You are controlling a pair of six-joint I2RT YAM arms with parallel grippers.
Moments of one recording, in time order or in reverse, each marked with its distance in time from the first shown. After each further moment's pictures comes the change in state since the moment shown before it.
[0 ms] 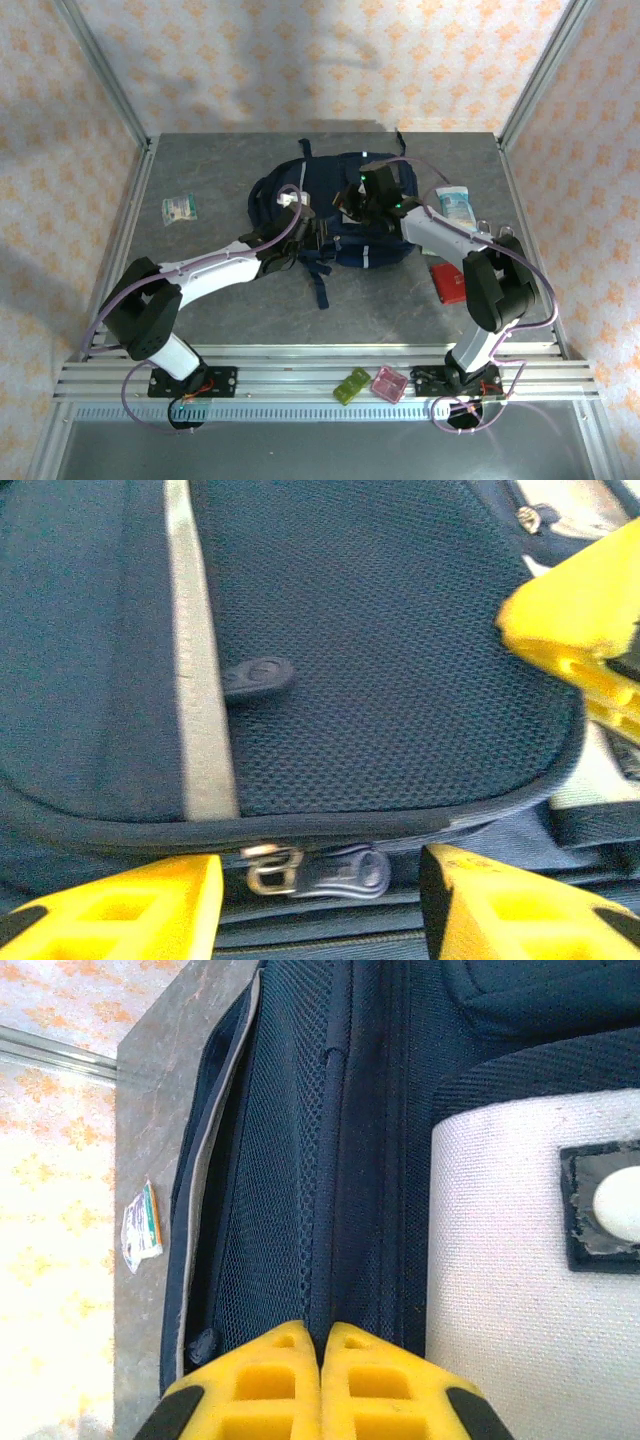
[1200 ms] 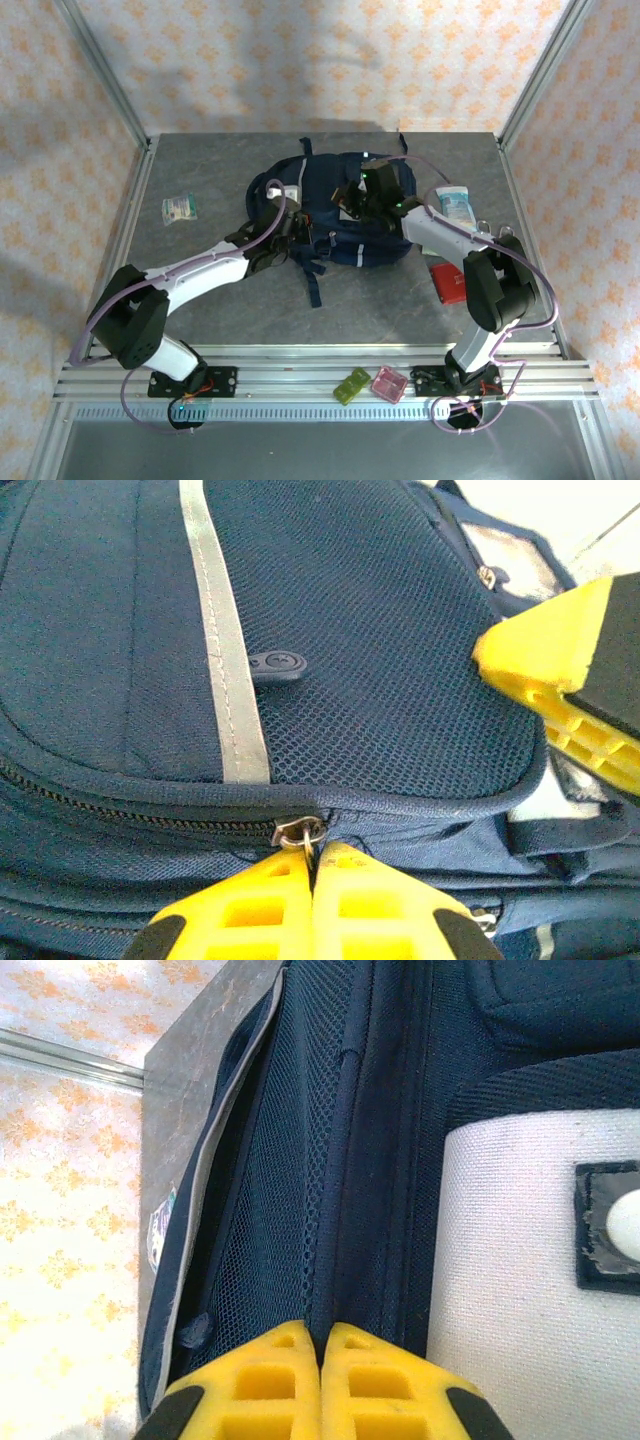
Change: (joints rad) left arm 0.075 -0.079 -0.012 -0.036 0.102 0.040; right arm -0.004 0.000 0.001 0.040 -0.019 0.016
